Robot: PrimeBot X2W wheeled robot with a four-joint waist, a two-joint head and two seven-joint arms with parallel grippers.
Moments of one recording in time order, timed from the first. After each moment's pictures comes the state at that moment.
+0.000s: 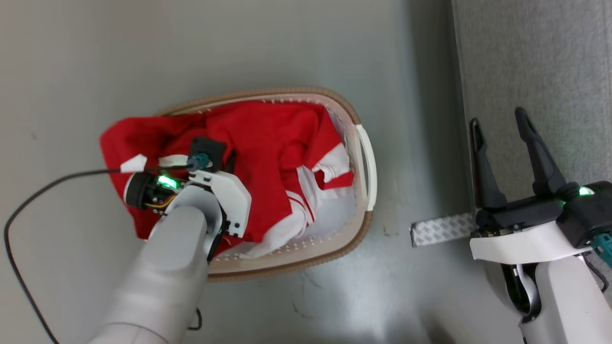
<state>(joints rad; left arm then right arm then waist) -0.94 0.05 -0.33 1.15 -0.04 -0.01 -0.13 -0.43 -0.05 0.11 0.12 0.17 0.13 -0.26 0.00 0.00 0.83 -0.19</state>
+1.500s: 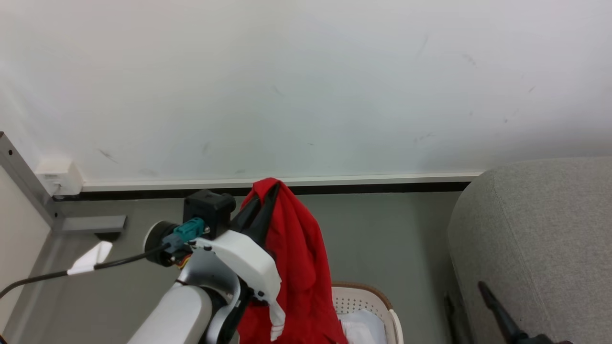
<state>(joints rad) -0.41 0.24 -0.50 0.00 -0.39 0.13 0.14 0.04 -0.05 0.12 0.19 0.14 0.13 -0.26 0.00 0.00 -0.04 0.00</state>
